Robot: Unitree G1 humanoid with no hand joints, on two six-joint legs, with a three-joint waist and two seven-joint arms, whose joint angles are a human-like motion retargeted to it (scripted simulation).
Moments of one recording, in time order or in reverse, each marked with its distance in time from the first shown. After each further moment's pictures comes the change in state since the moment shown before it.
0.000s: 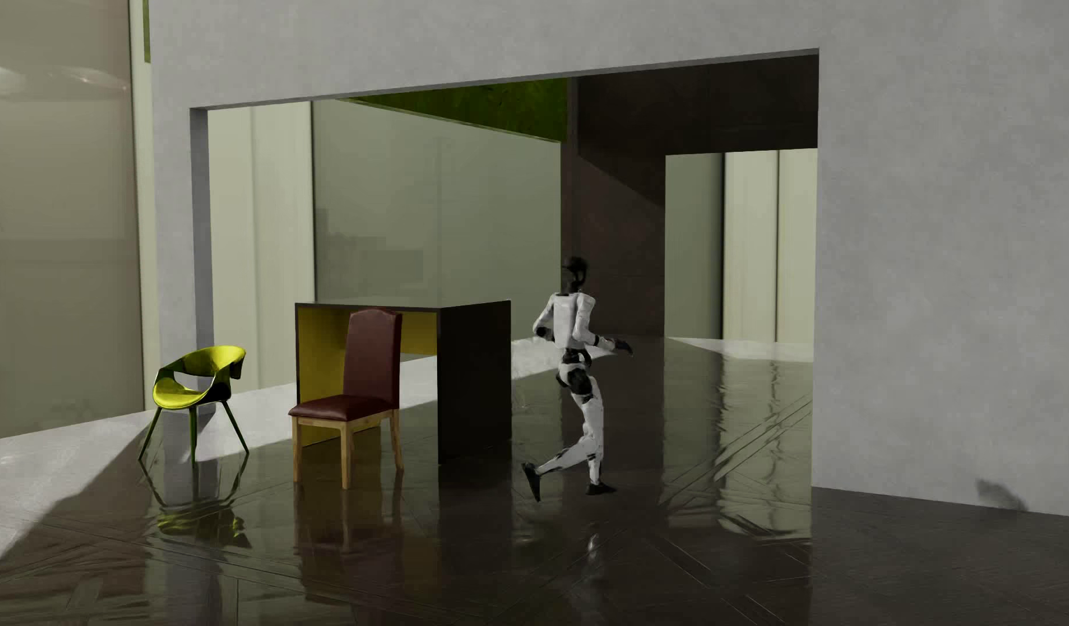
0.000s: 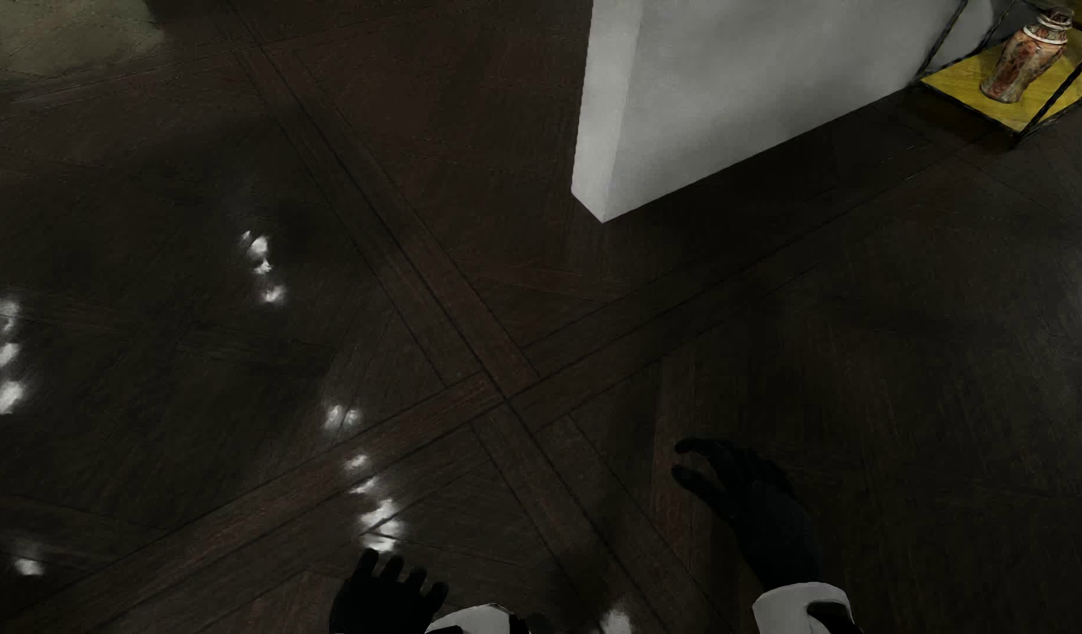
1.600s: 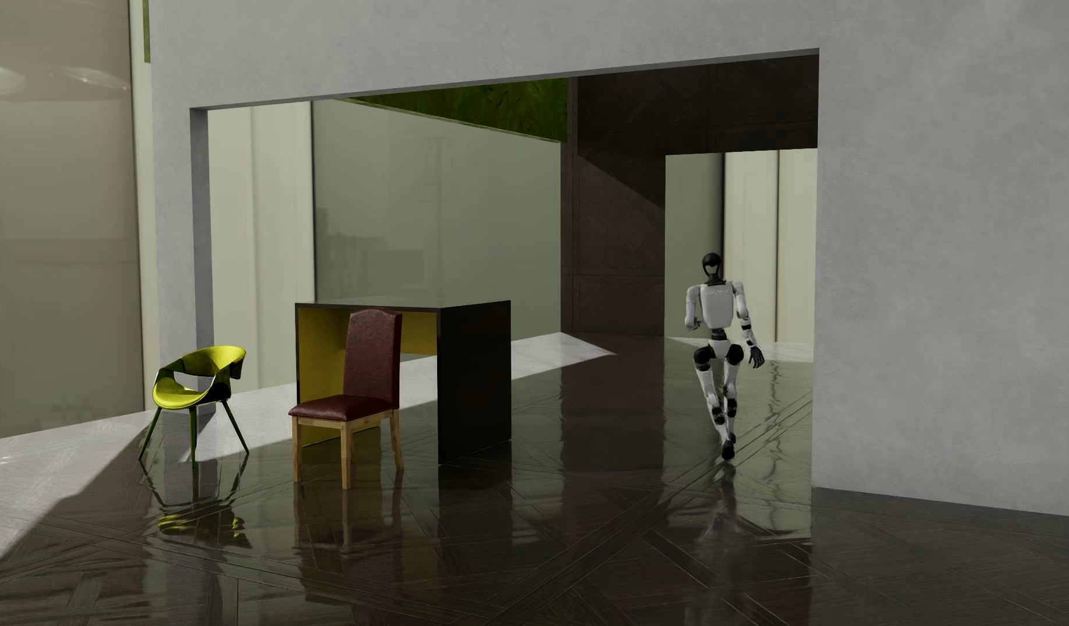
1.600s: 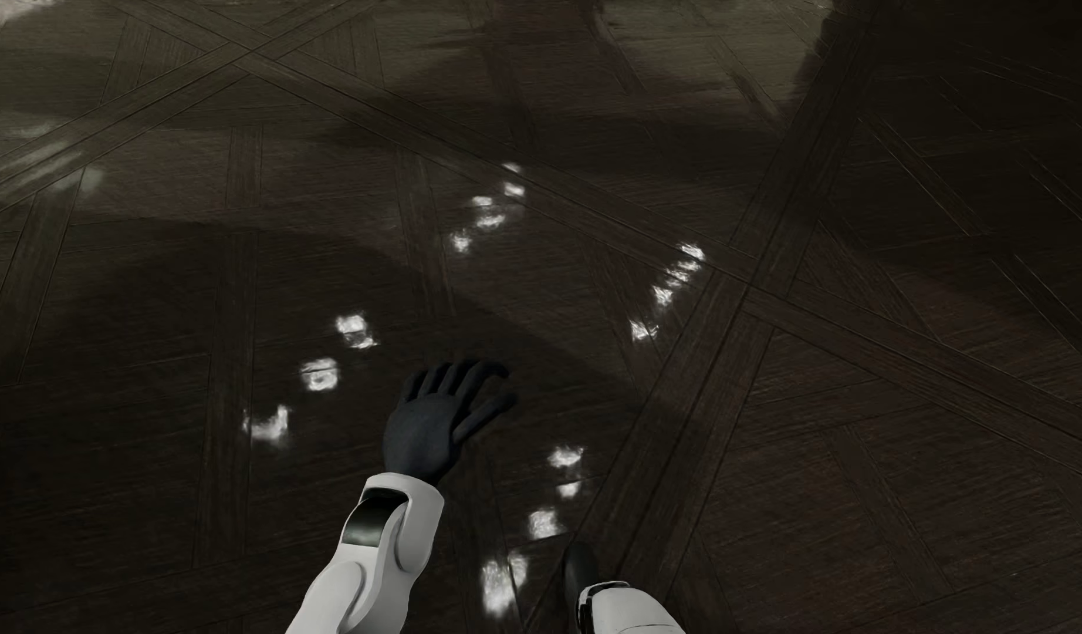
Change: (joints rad) body 0.628 -0.522 -0.171 -0.134 0.259 0.000 -0.522 0.134 0.009 0.016 -0.860 -0.530 0.196 -0.023 0.067 -0.124 0.296 -0.067 0.073 0.009 -0.405 0.437 1.029 -0.717 -0.149 0.075 0.168 0.676 0.352
